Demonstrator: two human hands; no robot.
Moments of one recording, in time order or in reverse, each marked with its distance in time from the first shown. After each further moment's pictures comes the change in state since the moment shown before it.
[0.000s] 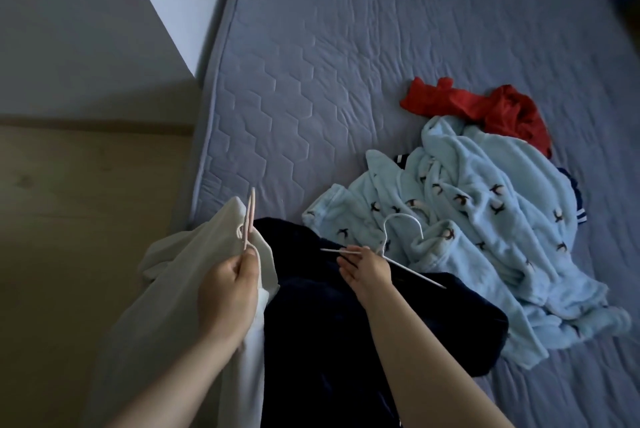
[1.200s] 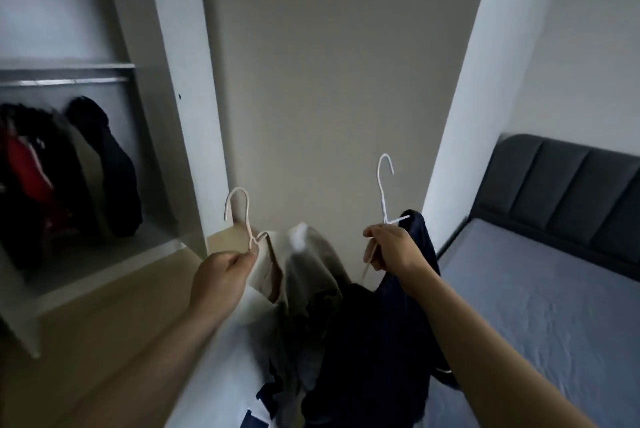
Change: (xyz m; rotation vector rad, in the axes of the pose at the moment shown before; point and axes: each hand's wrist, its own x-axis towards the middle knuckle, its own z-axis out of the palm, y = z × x) left_hand -0.195 0.088 -0.550 -0.106 0.798 0.074; right_hand -0.614 -0.060 0.243 -0.915 -0.959 -1.002
